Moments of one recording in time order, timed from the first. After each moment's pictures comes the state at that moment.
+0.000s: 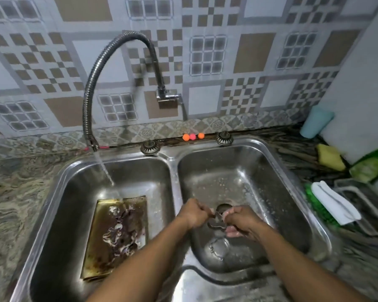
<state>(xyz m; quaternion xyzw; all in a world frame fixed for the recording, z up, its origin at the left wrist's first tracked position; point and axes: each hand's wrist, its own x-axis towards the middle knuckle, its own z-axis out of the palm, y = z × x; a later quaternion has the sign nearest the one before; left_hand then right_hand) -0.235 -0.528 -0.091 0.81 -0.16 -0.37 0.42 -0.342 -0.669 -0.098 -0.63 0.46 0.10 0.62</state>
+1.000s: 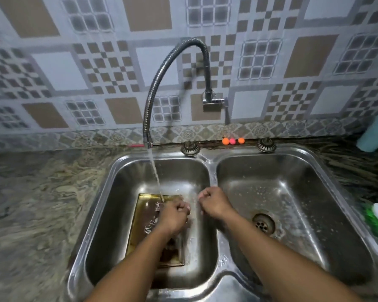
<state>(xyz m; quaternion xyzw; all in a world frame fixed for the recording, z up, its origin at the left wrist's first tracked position) -0.174 -0.388 -0.092 0.84 -0.02 -0.25 0.49 -0.208 -0.540 -0.077 -0.81 0.28 0.03 0.52</state>
